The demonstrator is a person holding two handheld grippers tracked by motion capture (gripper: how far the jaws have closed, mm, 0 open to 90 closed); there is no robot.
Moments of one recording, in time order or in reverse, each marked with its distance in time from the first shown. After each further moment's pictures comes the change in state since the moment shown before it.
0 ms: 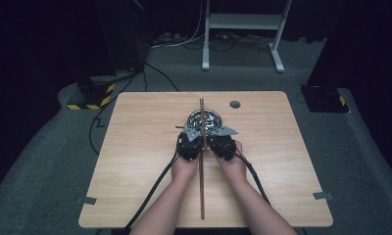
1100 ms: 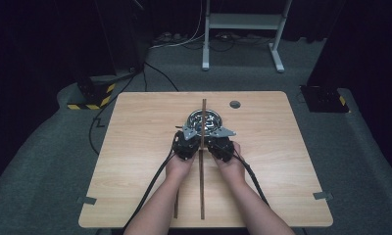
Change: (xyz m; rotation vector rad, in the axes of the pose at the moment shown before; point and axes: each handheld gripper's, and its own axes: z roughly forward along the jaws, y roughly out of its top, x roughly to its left) left arm 0.014 0.001 -0.003 0.031 -0.047 0.041; right arm 0.007 -0.001 0.001 0.010 0.004 -0.009
